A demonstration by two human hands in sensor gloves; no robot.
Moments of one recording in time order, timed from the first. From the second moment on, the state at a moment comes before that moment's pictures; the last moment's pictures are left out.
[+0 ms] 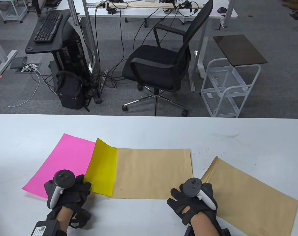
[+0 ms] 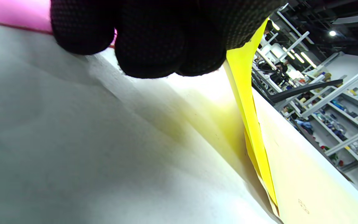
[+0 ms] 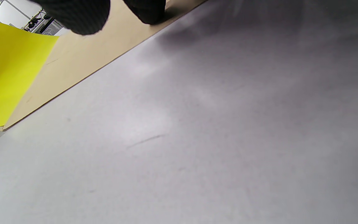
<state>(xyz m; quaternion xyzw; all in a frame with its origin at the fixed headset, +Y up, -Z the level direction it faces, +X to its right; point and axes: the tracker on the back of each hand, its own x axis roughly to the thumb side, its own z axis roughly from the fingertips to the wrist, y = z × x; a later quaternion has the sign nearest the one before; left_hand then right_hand) -0.314 -0.778 -0.353 -0.11 0.12 0.33 0.93 0.149 -0.781 -0.324 0.00 0.28 0.92 0.26</state>
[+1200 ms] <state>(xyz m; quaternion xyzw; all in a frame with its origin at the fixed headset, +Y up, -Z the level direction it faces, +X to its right) -0.278 -0.769 -0.352 -0.05 0.16 0.09 0.98 0.158 -0.776 -0.325 -0.04 0.27 0.93 0.24</state>
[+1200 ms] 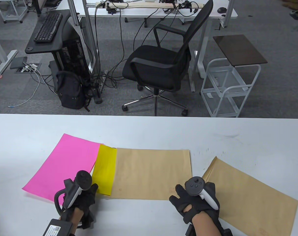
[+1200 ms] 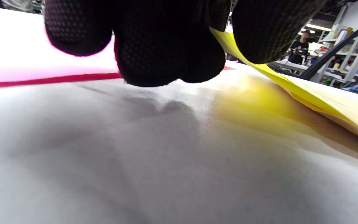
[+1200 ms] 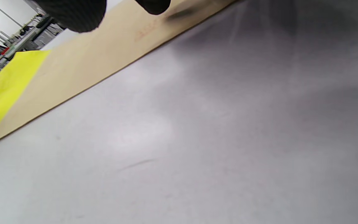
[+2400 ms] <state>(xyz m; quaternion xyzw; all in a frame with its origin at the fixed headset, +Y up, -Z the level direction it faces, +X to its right) -0.255 -0.777 -0.350 -0.07 0.04 0.13 0.99 0.153 -0.780 -0.325 -0.02 0.29 0.92 0.25</state>
